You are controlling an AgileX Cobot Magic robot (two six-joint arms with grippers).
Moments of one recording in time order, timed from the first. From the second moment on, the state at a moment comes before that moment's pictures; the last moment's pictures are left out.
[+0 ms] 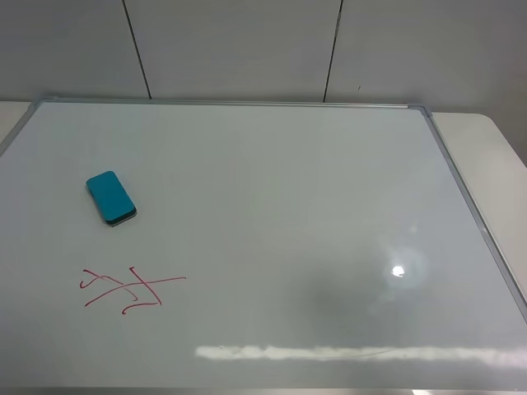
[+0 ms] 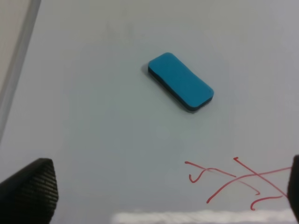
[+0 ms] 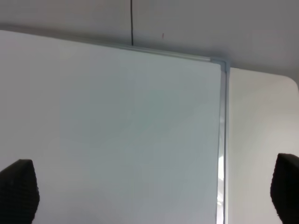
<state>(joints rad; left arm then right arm) -0.08 -0.01 -0.51 0.00 1.05 -0.10 0.24 0.14 -0.64 -0.02 0.91 -0.06</state>
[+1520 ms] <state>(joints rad) -0.08 -0.01 -0.51 0.00 1.05 -0.10 0.19 0.00 -0.50 0.08 1.06 -0.08</state>
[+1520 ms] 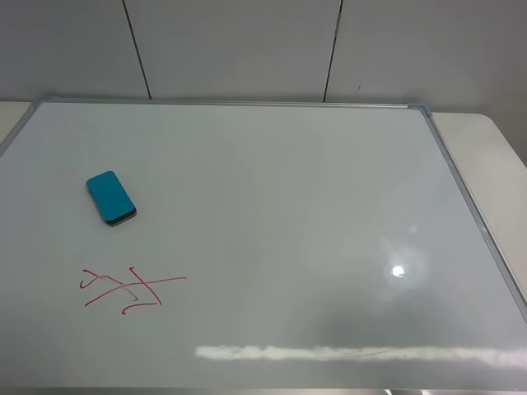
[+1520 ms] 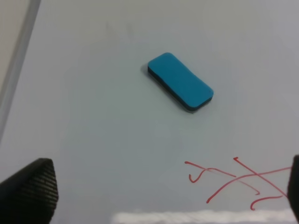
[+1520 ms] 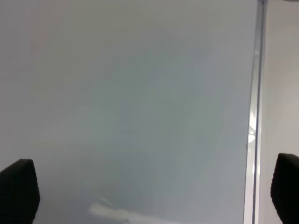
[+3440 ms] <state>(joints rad) -0.08 -0.01 -0.51 0.00 1.05 -0.10 -0.03 0.00 -0.50 0.06 1.06 -0.08</state>
